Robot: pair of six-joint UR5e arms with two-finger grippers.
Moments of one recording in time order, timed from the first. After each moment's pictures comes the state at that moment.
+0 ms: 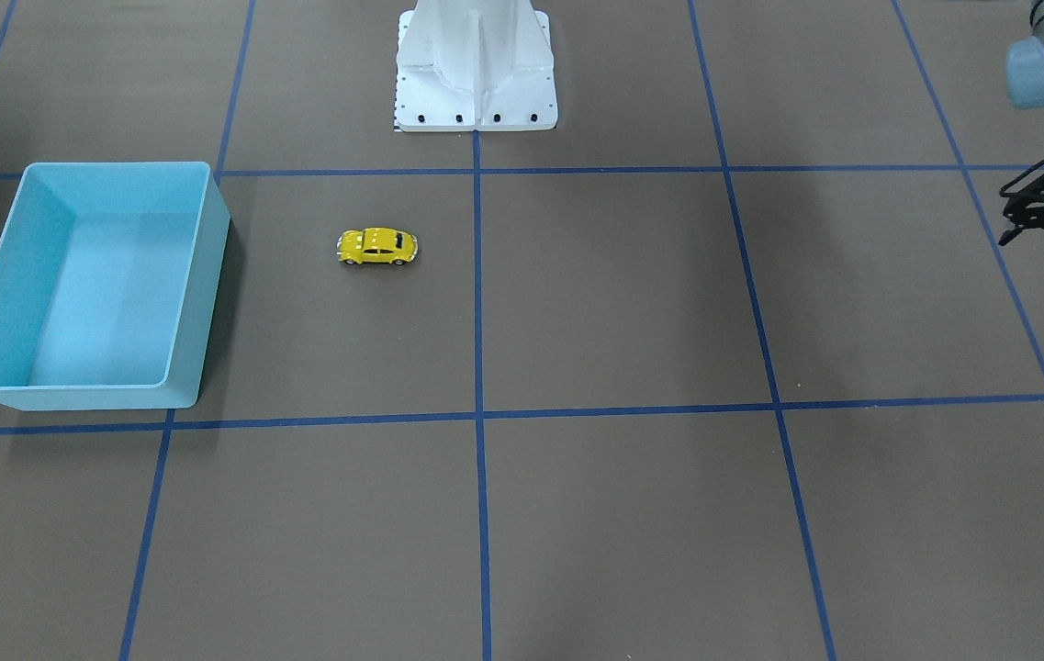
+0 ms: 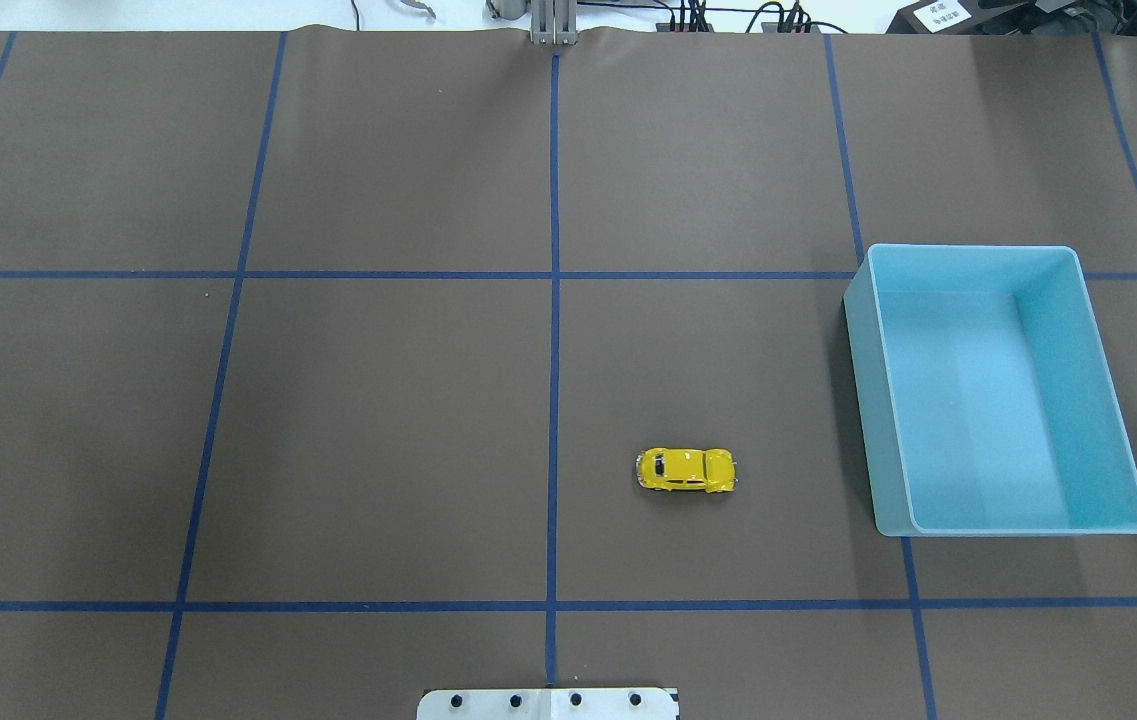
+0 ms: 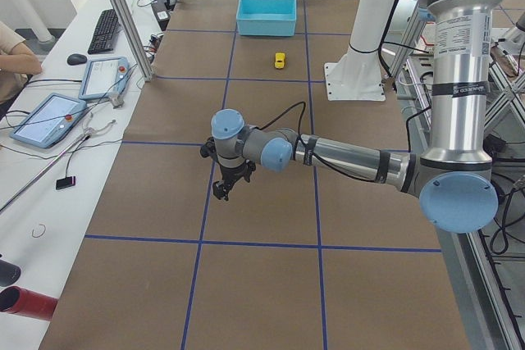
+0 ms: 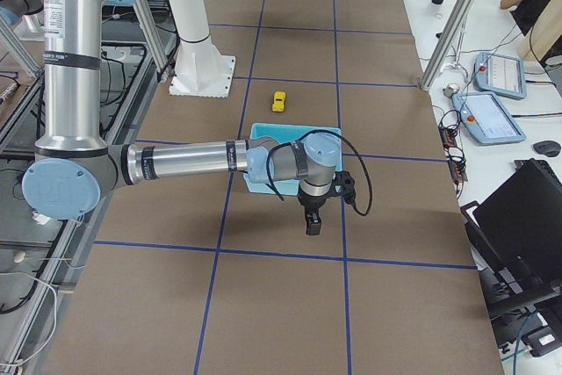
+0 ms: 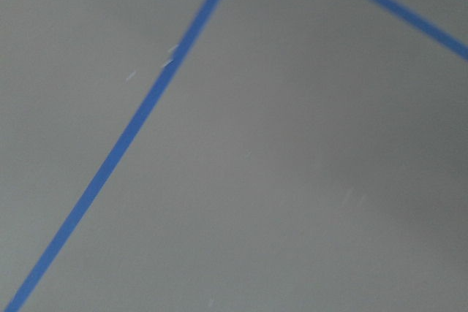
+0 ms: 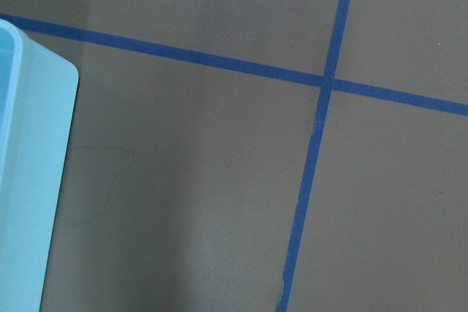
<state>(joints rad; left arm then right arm) -1.33 -1.51 -1.77 -1.68 -2.28 0.25 1.37 -1.64 1.74 -1.55 2.26 0.04</state>
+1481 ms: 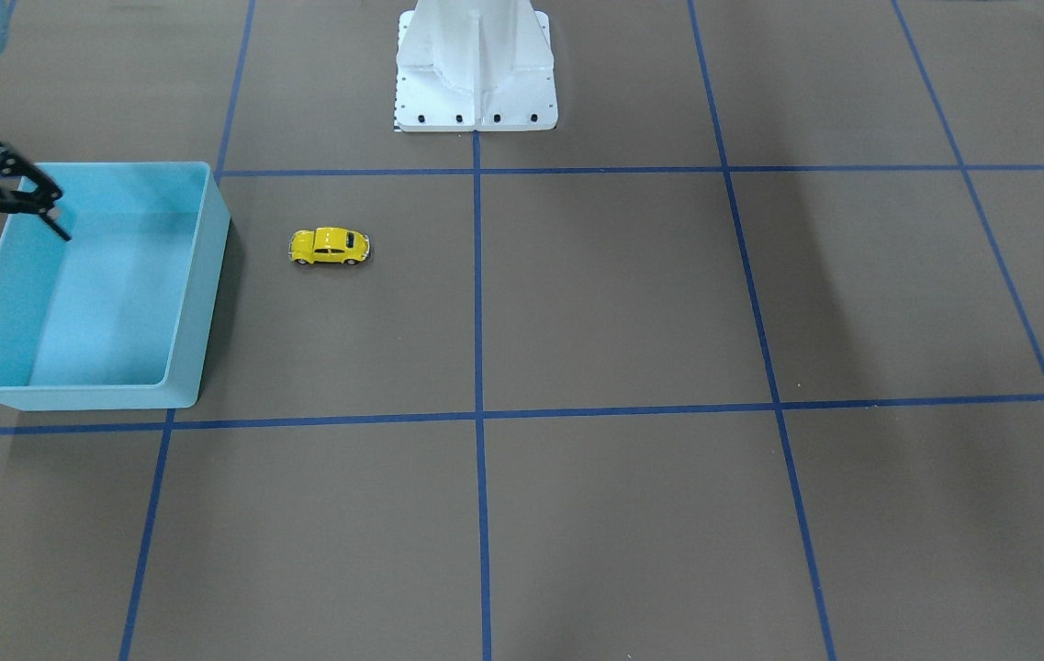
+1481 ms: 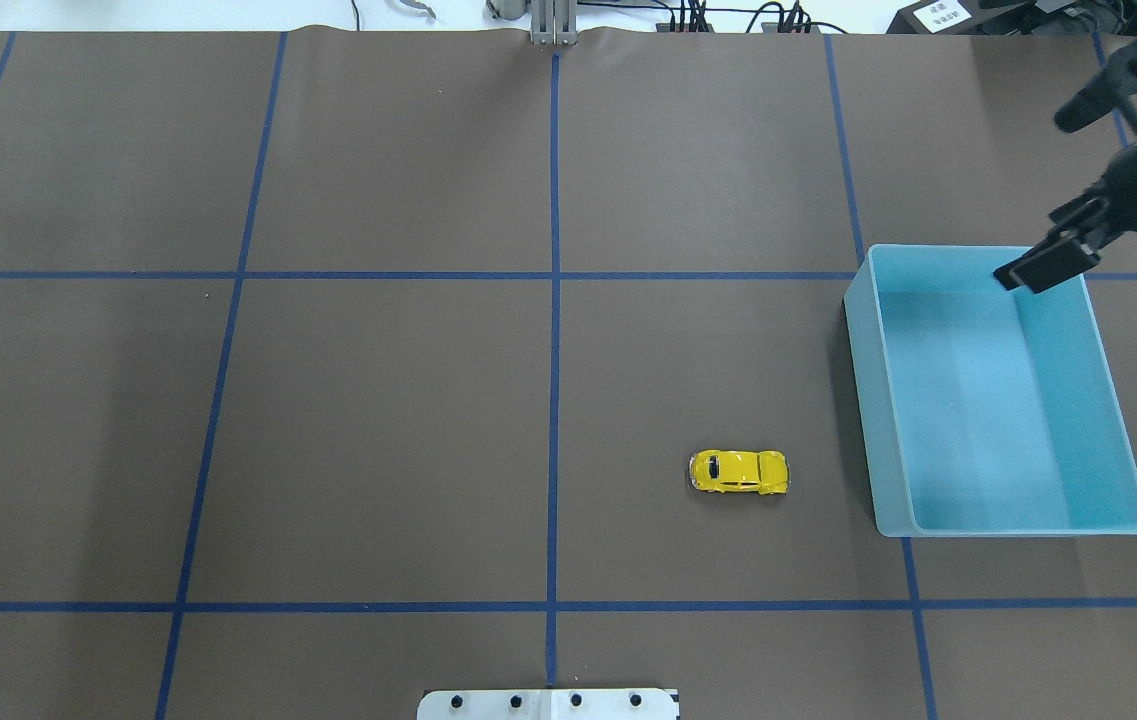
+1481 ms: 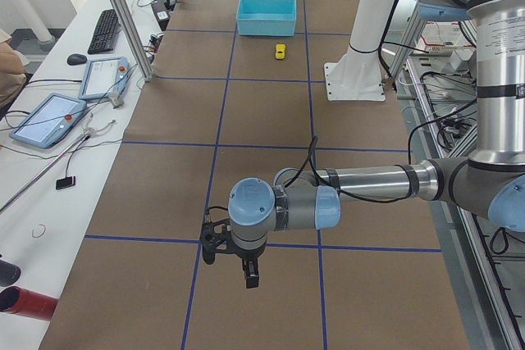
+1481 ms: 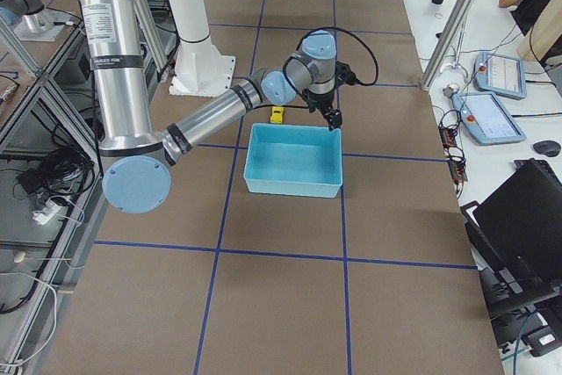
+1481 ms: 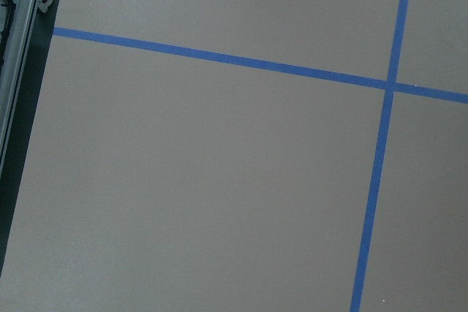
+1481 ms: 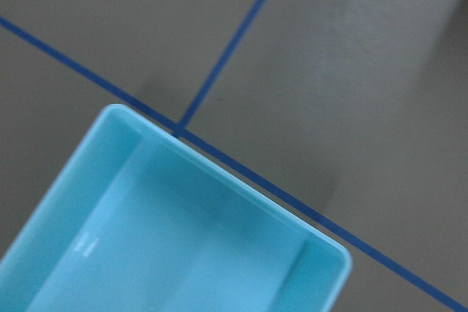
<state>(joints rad) -1.72 -1.43 -1.65 -1.60 -2.30 -0.06 1.04 -1.43 2.06 -1.50 2.25 0.04</state>
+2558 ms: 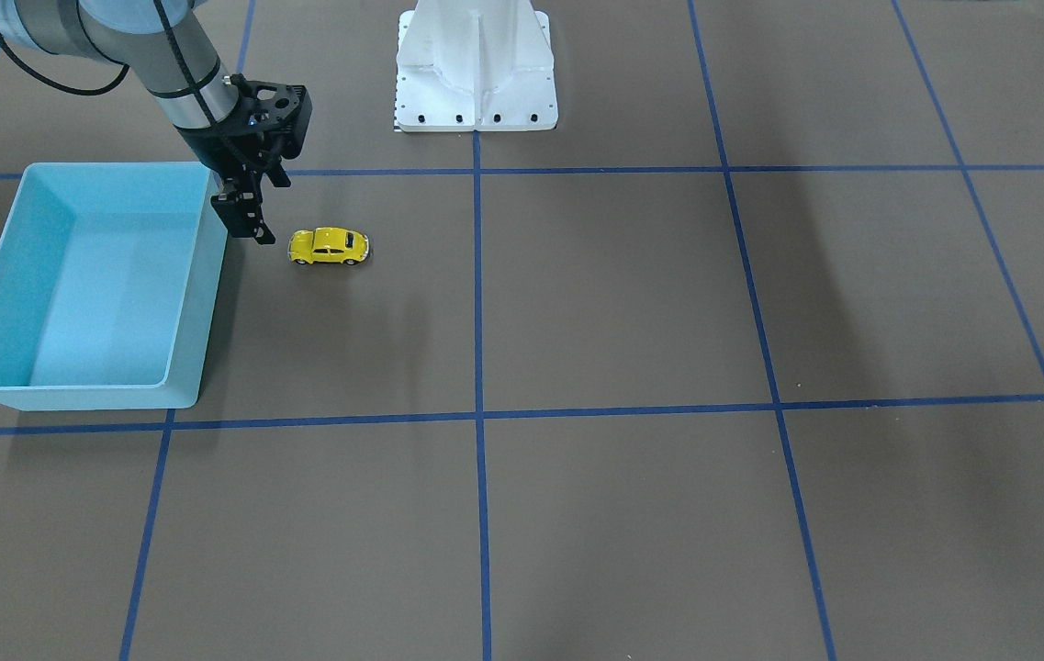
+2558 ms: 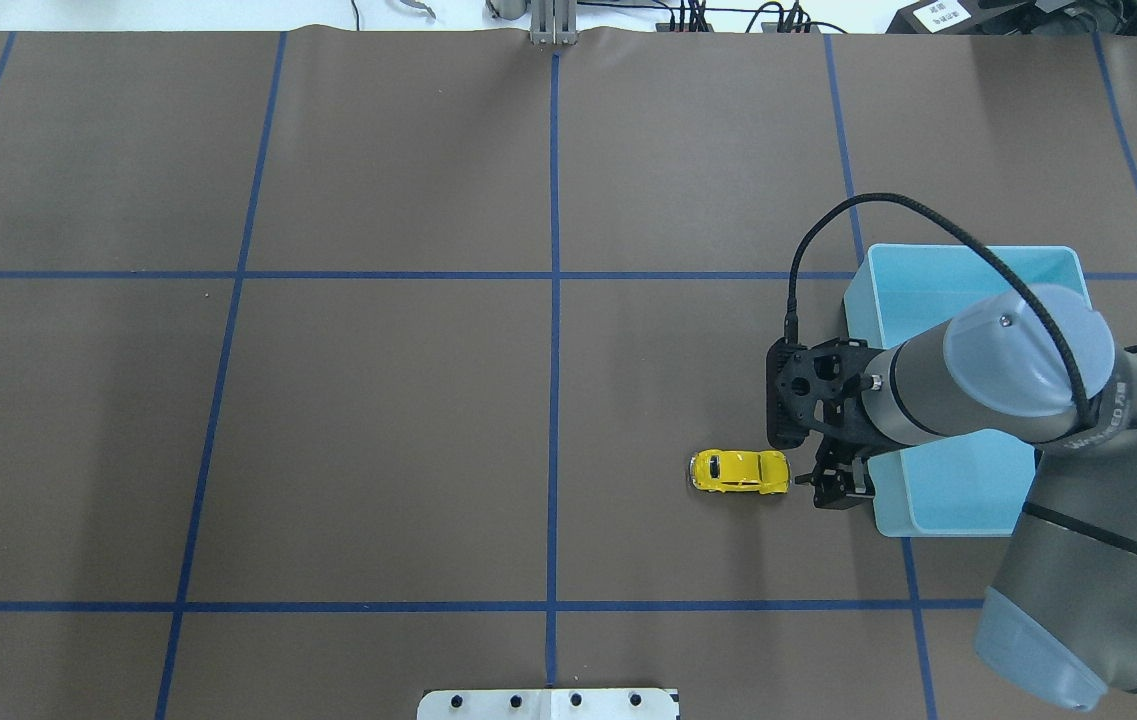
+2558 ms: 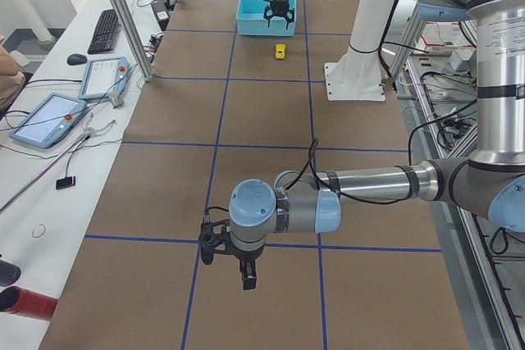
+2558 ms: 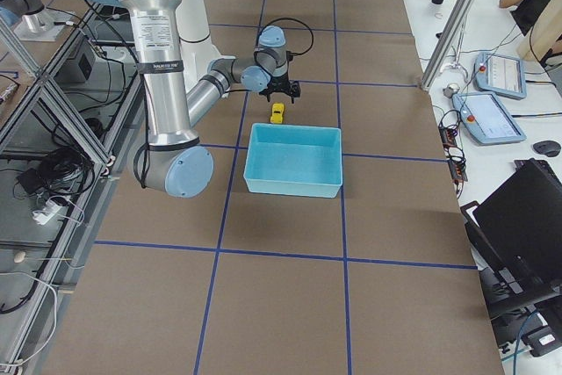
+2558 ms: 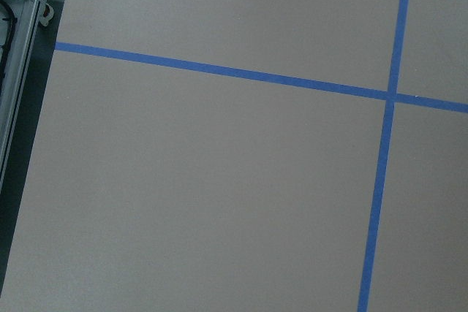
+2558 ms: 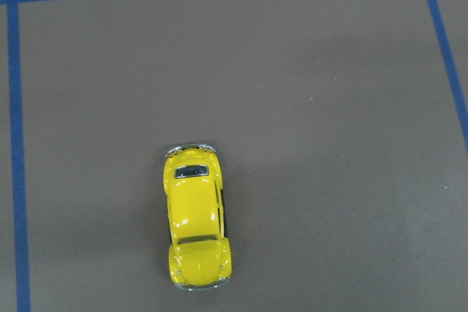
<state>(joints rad) -1.72 -1.43 -1.64 -1.65 -2.30 -0.07 0.53 -1.41 2.07 -1.38 1.89 -0.27</state>
